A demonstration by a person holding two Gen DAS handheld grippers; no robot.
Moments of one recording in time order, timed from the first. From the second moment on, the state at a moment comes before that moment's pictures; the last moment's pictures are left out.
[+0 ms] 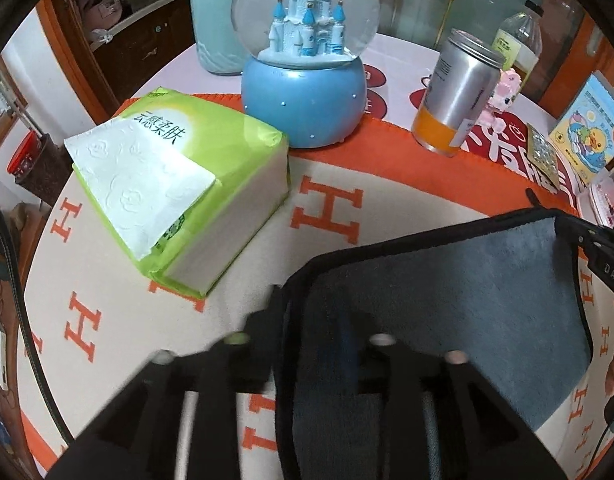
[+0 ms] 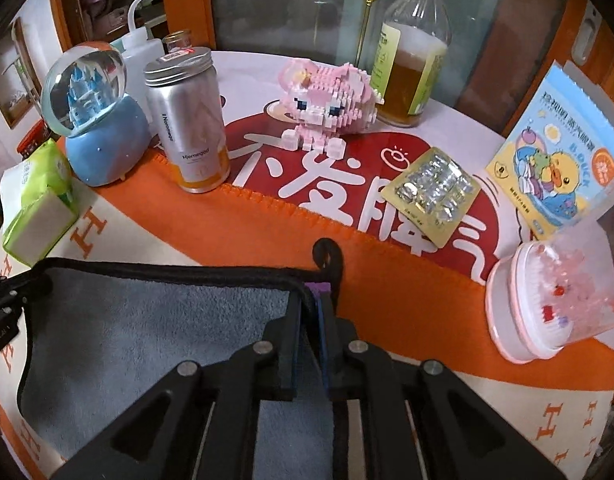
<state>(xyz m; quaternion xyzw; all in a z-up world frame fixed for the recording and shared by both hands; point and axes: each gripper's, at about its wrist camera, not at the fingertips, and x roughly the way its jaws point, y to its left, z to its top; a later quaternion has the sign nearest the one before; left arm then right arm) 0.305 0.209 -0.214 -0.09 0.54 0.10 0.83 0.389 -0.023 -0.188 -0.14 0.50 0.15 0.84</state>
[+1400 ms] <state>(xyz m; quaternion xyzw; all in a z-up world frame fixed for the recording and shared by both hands) 0.162 0.075 -0.030 -0.04 0.43 -0.05 0.90 0.182 -0.158 -0.049 -0.01 0.45 0.09 0.89</state>
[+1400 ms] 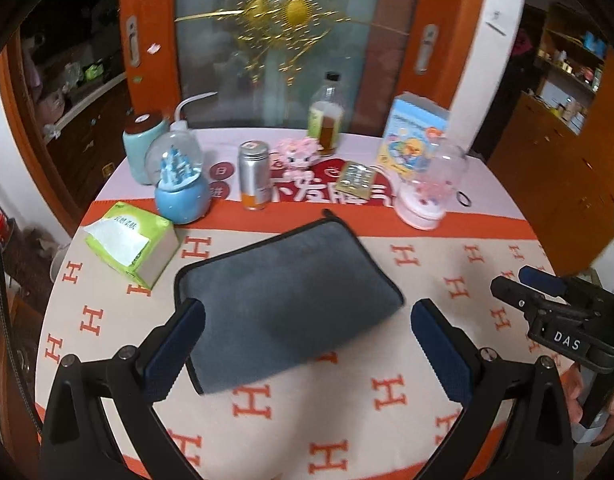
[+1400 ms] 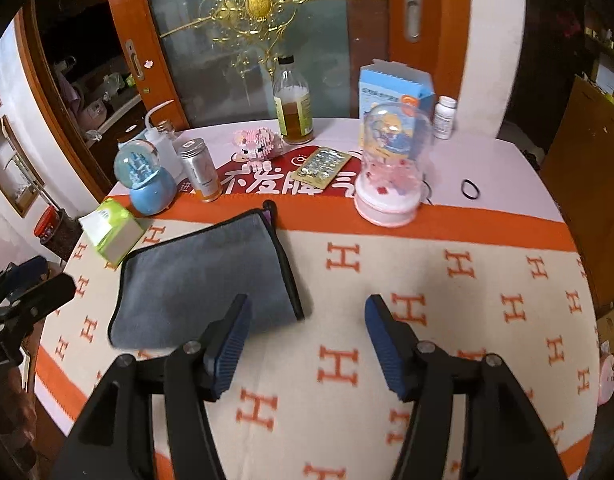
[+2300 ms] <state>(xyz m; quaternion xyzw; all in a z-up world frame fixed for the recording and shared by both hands) 0.005 0.015 0.013 -0.02 0.41 -0.01 0.91 0.019 -0.208 -0.005 0.00 0.43 0.07 0.90</state>
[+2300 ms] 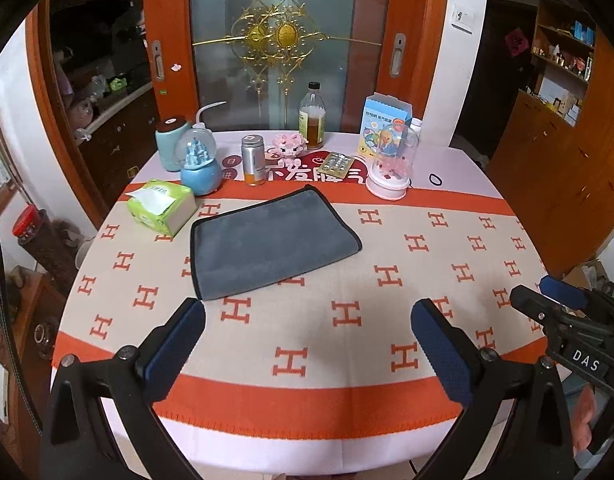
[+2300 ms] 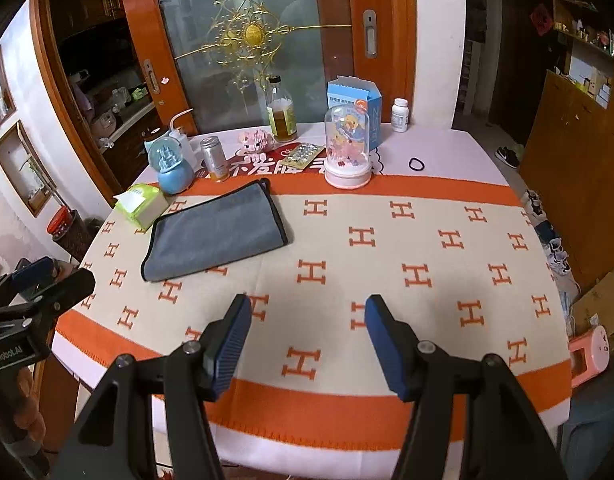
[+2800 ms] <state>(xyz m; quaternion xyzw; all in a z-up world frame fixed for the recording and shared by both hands) -0.022 0.000 0.004 -0.01 0.42 0.00 0.91 -0.011 -0.209 -0.010 0.02 0.44 0.06 0.90</state>
